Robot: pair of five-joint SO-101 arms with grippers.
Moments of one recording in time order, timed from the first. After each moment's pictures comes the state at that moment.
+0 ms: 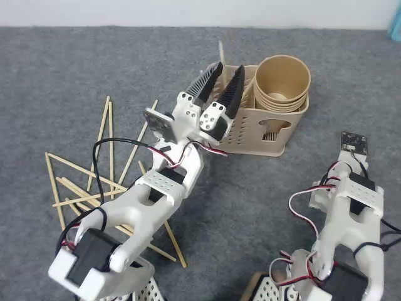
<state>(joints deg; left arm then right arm) 22.3 -6.8 58.4 -56.4 23.3 24.4 -21.3 58.0 51.6 12.1</state>
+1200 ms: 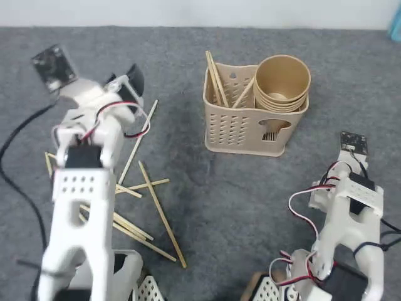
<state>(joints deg) -5.8 -31.6 35.8 38.7 31.0 24.3 -21.3 58.0 51.6 12.1</state>
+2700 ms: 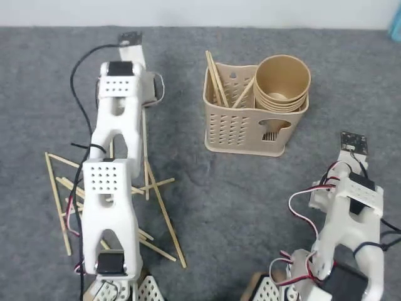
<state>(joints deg) -6.1 56.3 -57.7 90.8 13.1 24.4 -21.3 58.0 51.6 12.1</state>
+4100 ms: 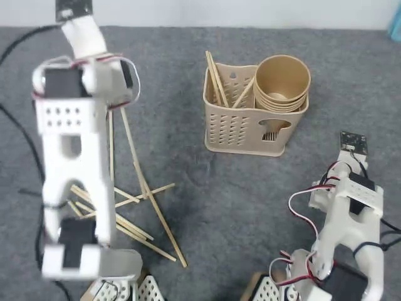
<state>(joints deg) -6.2 -5.2 -18.2 90.5 17.6 24.4 -21.3 58.0 51.6 12.1</state>
